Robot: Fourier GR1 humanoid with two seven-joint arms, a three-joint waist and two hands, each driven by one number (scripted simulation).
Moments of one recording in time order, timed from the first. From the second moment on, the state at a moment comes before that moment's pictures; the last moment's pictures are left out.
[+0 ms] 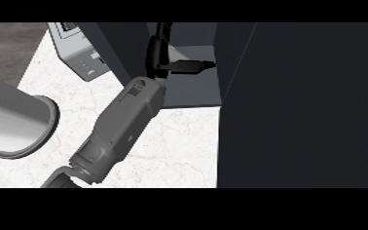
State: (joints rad) left arm -0.98 0.00 -0.25 -0.53 0.51 0.44 -0.59; right arm 0.80 -0.38 -0.32 -2.34 -0.70 0.46 -0.18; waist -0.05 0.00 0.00
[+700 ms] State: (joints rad) left arm -0.52 0.00 -0.56 -1.06 0.58 0.52 -0.56; right arm 0.80 -0.36 -0.34 -2.34 -0.71 0.44 -0.15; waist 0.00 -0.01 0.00
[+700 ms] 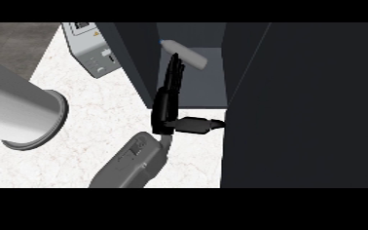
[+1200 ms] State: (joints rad) left arm -0.21 0.12 -0.72 -1.45 0.53 0.51 -0.50; right arm 0.80 -0.38 -0.34 -2.34 -0.72 0.50 -0.14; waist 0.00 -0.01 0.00
